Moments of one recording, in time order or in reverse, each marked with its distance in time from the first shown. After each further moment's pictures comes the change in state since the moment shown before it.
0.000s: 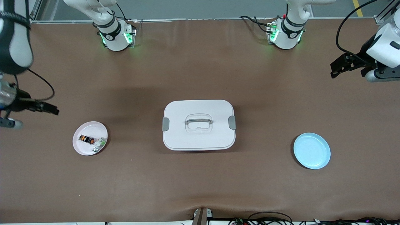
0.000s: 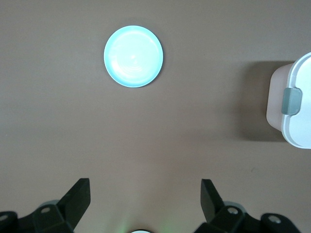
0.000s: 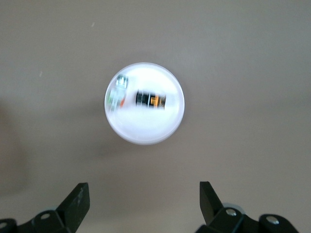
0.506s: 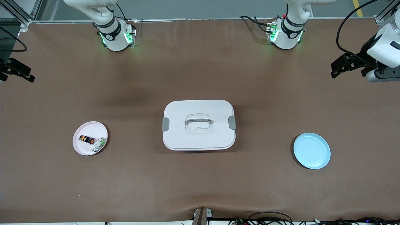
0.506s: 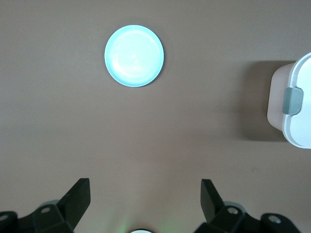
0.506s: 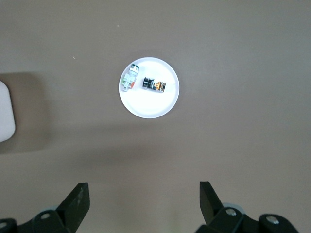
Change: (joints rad) left arm 0.000 0.000 0.001 0.000 0.001 -0.004 0.000; right arm 0.000 -0.269 -0.001 0.040 -0.025 -0.271 -0.122
